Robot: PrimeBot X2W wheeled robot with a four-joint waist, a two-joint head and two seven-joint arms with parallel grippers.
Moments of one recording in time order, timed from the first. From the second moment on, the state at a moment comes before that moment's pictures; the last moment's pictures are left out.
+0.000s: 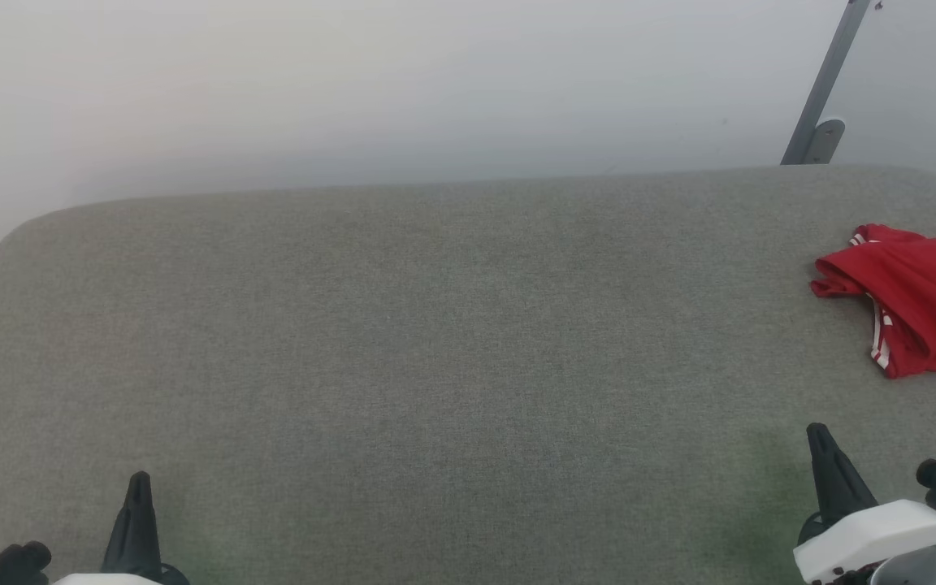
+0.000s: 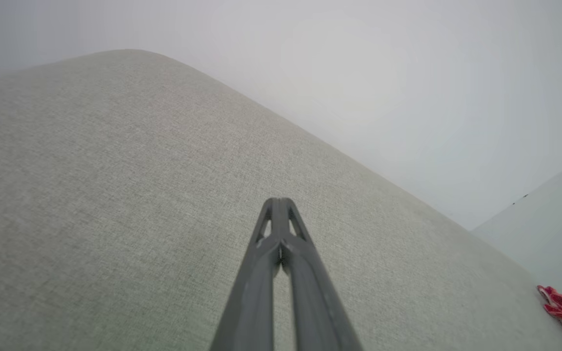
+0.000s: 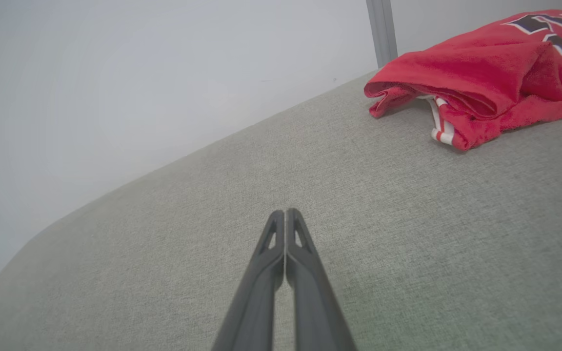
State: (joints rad) left arm 0.08 0.13 0.20 0.27 -0.65 -0.13 -0.18; right arm -0.03 -0.18 -0.02 0.36 0.62 0.13 -0.16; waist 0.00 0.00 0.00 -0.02
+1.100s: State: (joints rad) left arm 0.01 0.10 0.16 0.26 -1.05 -0.13 -0.06; right arm -0.06 -0.13 -0.06 0.32 1.03 0.13 -0.05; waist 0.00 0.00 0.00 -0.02
